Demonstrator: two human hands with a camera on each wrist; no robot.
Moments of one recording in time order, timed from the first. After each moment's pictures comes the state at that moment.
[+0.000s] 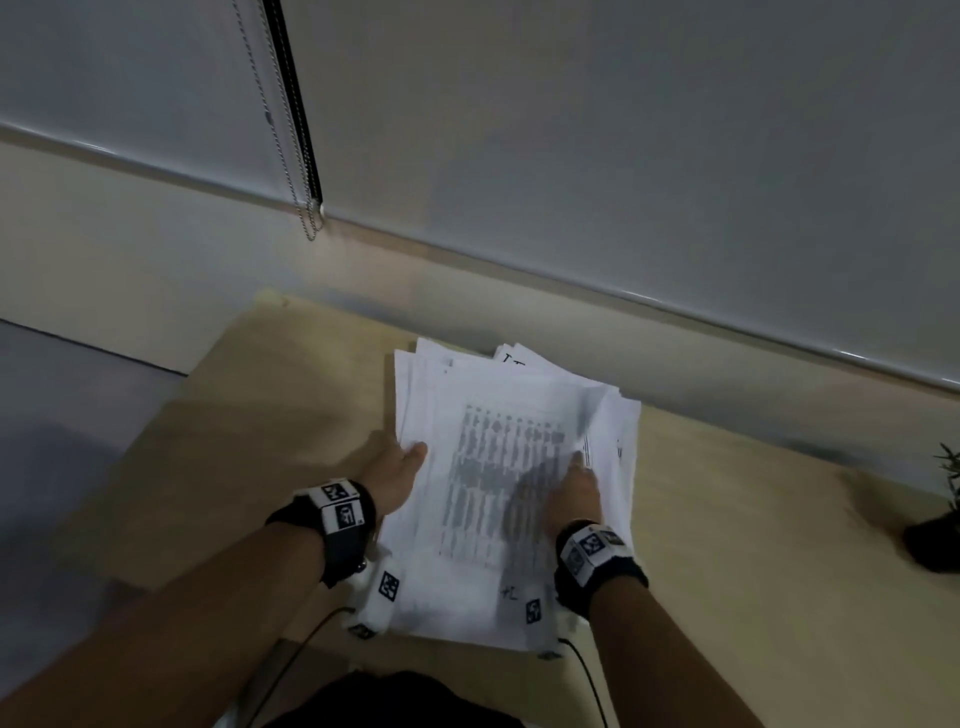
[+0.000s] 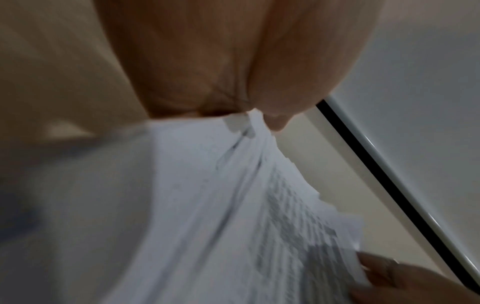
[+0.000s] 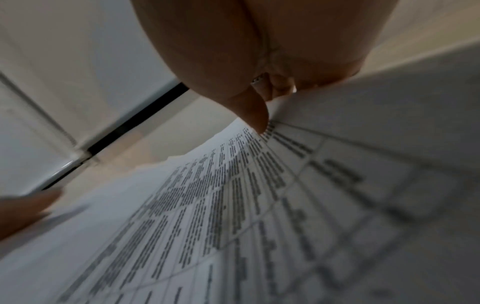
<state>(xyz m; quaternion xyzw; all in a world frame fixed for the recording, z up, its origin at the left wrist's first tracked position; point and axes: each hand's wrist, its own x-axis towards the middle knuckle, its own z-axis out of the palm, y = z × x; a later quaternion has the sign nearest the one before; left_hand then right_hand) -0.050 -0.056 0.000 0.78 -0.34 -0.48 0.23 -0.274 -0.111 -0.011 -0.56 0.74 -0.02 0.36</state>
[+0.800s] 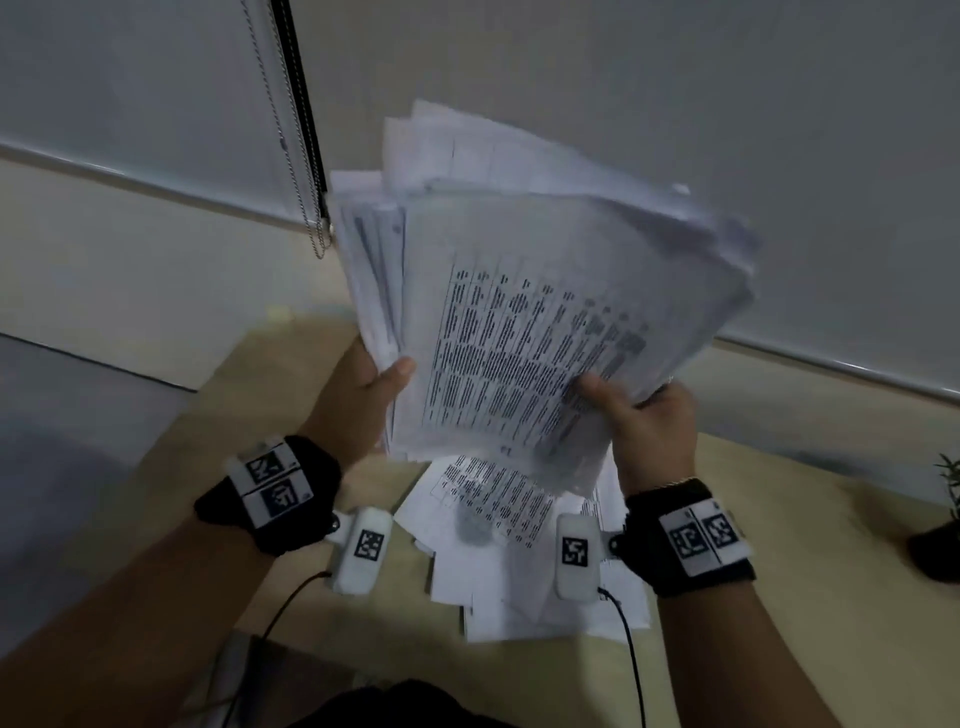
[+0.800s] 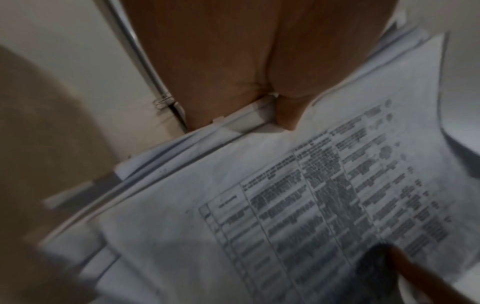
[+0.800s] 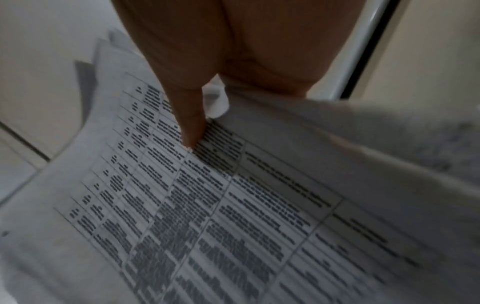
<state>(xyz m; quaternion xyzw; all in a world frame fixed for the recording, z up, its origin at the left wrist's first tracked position) -0.004 -0.071 0.100 0.60 -0.51 -0.34 0.51 -0.275 -0.128 0.134 -0.53 0.48 -0.53 0.46</state>
